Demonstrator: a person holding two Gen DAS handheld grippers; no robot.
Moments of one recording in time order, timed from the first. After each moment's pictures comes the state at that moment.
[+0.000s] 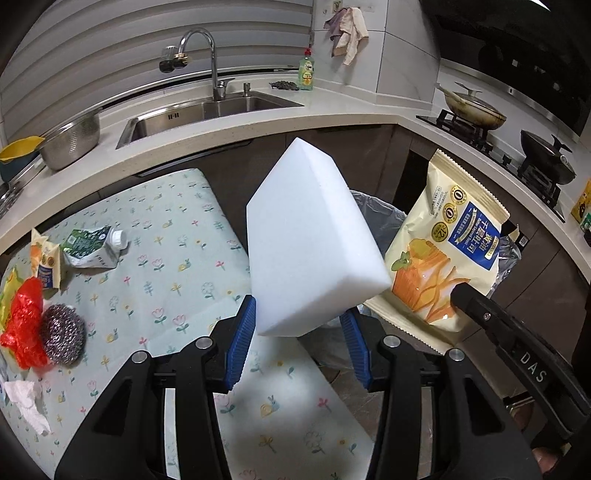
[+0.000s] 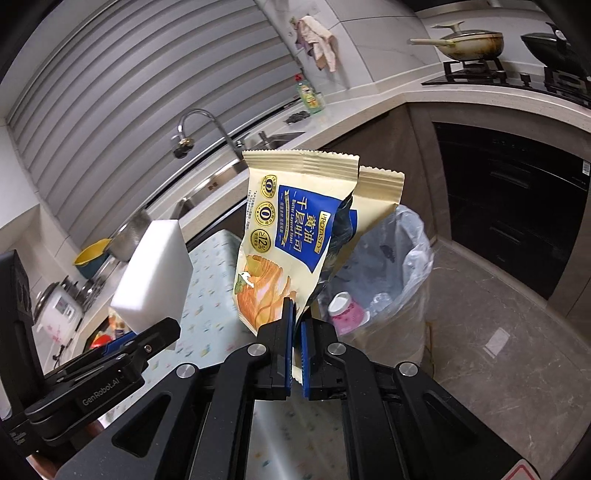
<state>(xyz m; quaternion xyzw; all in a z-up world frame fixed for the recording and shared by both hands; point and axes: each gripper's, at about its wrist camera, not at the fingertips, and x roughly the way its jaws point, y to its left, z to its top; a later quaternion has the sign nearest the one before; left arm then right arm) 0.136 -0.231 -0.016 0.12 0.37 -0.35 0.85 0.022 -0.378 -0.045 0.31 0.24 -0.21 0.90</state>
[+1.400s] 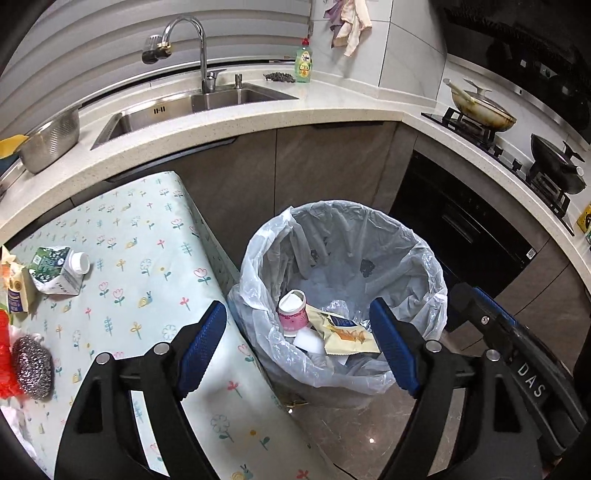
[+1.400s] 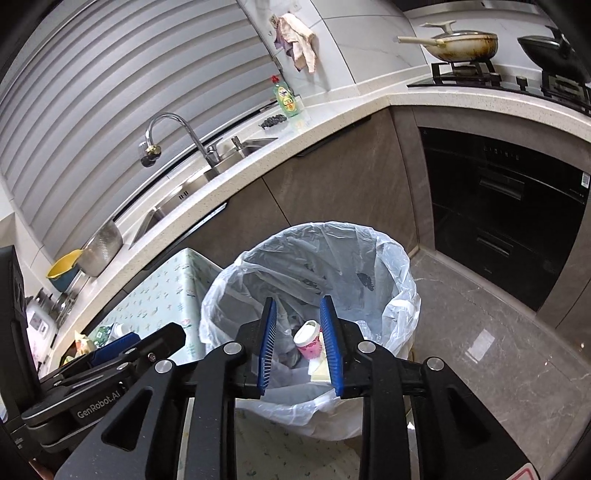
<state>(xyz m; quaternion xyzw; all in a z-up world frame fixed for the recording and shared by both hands) 0.175 -0.282 -0.028 0.11 0.38 -0.35 0.85 0.059 -0.419 -0.048 0.29 0.24 -0.24 0.89</state>
